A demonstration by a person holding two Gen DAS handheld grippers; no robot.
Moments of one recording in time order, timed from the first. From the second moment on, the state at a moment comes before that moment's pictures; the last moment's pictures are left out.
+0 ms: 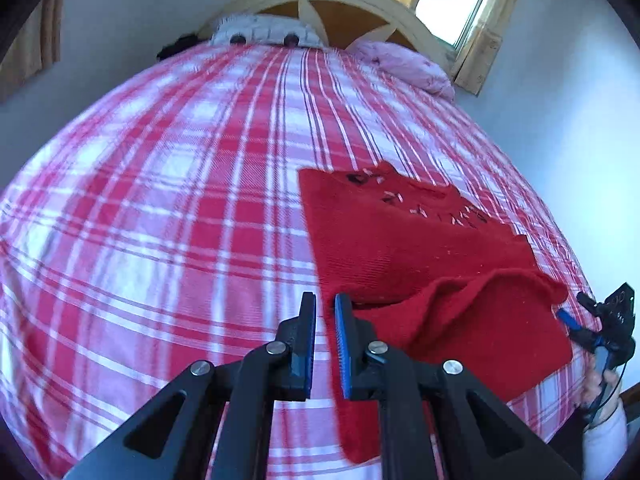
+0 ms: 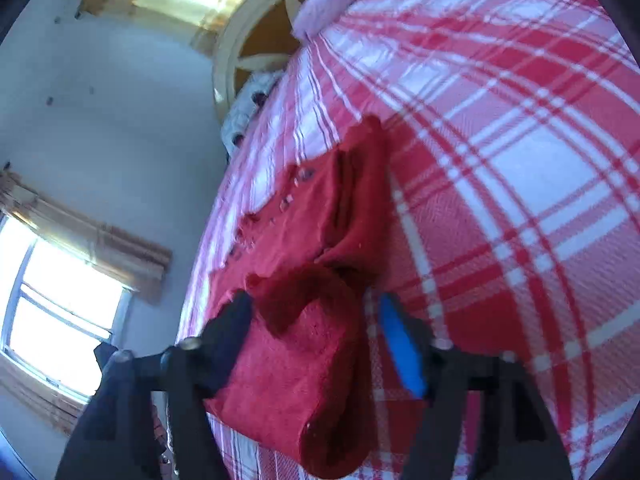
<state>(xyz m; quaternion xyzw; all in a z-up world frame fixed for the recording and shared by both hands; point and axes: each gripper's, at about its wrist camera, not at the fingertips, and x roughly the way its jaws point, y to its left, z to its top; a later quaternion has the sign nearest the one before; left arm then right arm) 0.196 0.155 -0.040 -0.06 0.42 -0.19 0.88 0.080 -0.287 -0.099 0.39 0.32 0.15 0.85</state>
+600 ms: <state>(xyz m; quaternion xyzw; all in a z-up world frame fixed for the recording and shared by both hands) 0.164 0.086 -0.082 0.33 0.29 -0.30 0.85 0.050 -0.225 -0.076 0.14 0.33 0.10 0.93</state>
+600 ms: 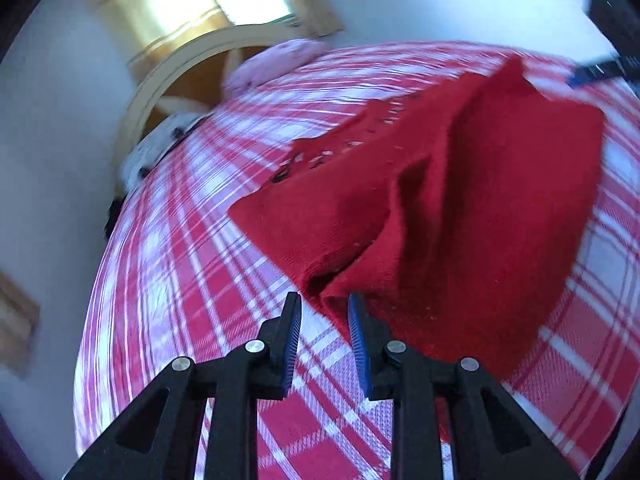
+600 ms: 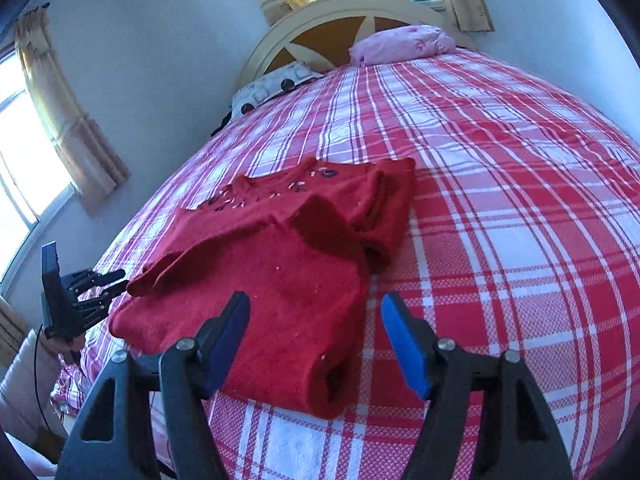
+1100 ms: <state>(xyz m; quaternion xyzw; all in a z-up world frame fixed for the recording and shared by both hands) 0.170 0.048 -0.095 0.47 0.23 -0.37 0.77 0.046 -0.235 -0.080 0.17 0.35 0.08 0.92</state>
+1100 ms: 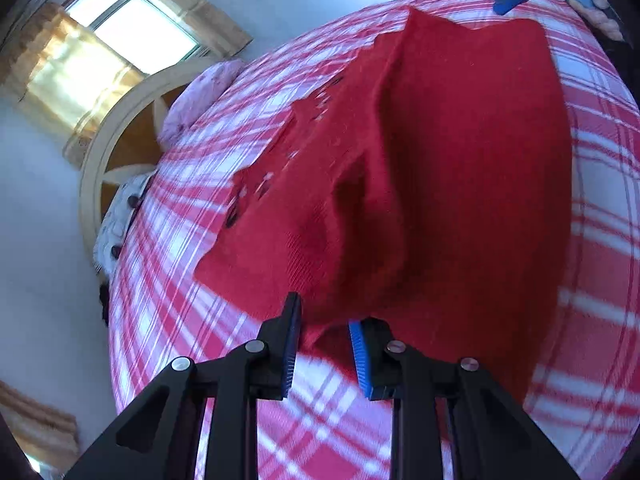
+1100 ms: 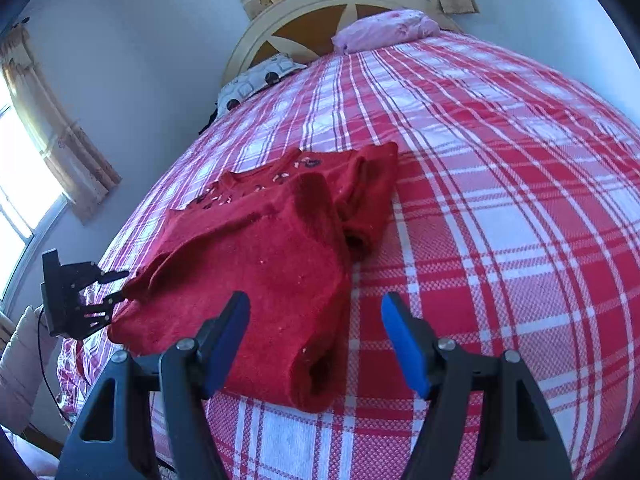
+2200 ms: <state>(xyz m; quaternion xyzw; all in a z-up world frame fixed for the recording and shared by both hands) 0.187 0.075 -0.031 0.00 0.31 -0.32 0.90 0.097 -0.198 -0.036 0.08 0.28 0.08 0.95</state>
